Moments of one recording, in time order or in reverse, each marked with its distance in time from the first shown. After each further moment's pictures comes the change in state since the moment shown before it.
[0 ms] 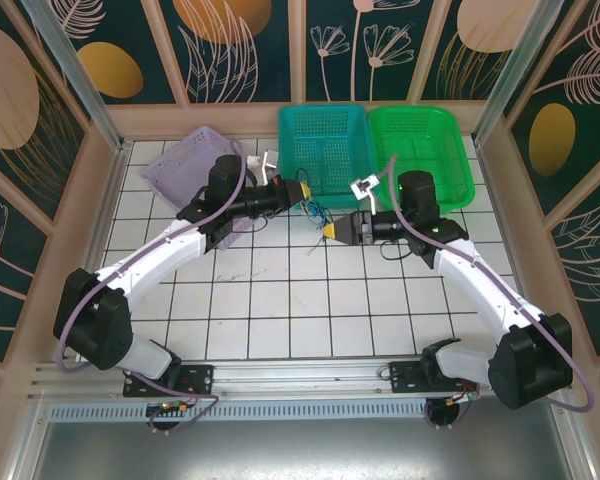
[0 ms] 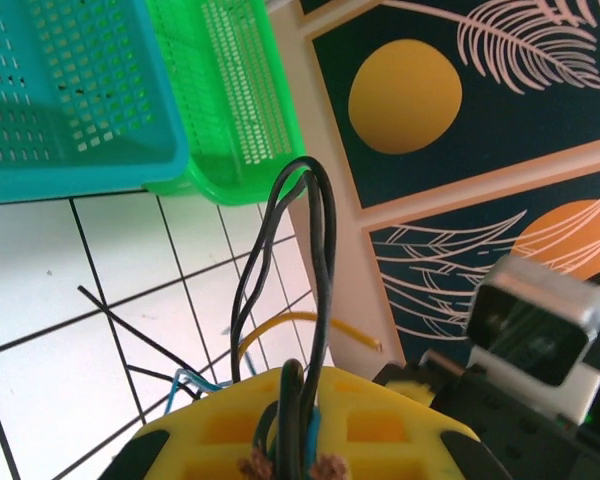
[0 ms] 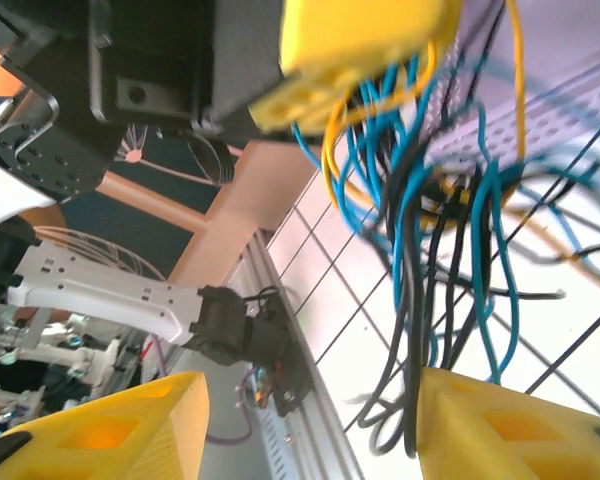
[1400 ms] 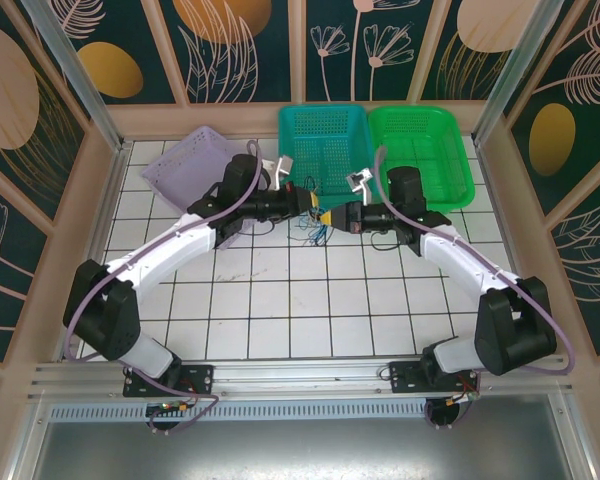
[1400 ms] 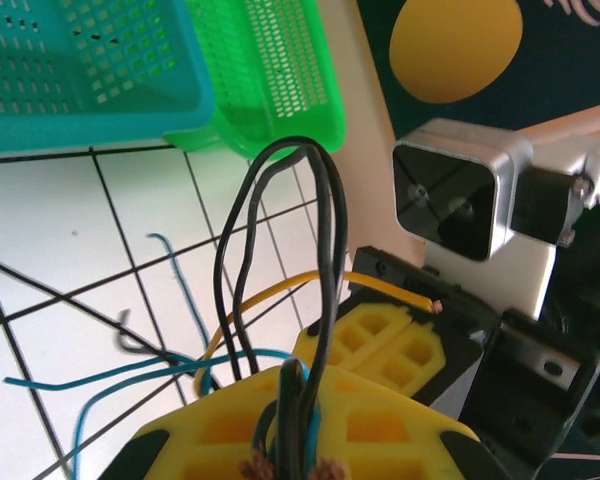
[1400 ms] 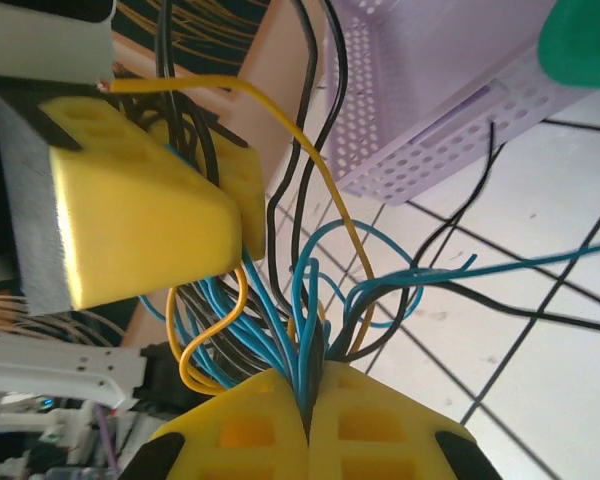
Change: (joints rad) left arm -0.040 0.037 0.068 -0.161 -0.032 0.111; right arm -0.021 0.179 -0.025 0.166 0.048 0.105
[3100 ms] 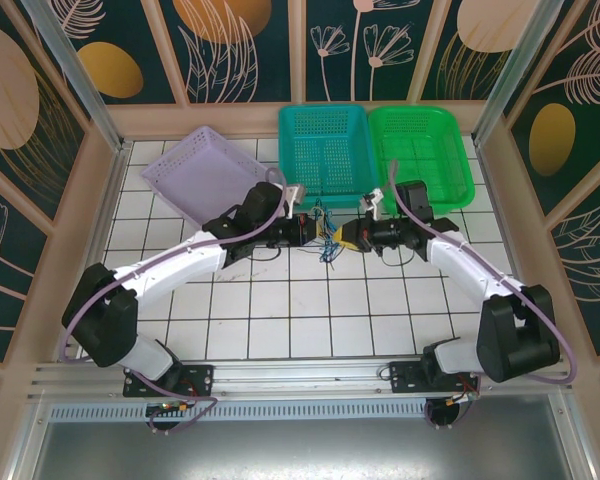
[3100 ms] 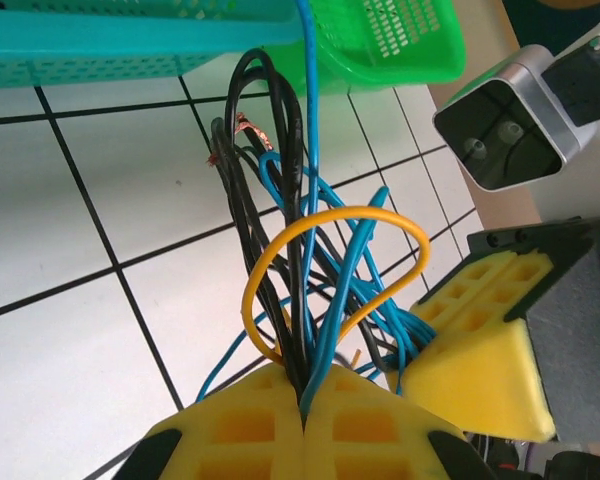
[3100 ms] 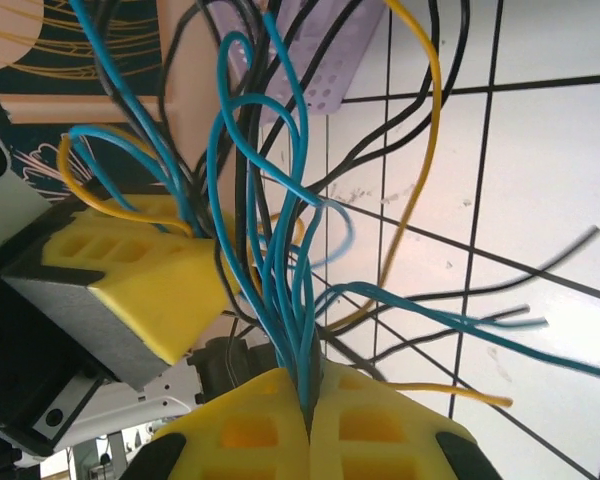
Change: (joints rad) left arm -0.140 -0.018 -0.107 -0.064 -0.256 0.180; right arm -0.049 -0.051 -0.058 -0.257 0.022 0.208
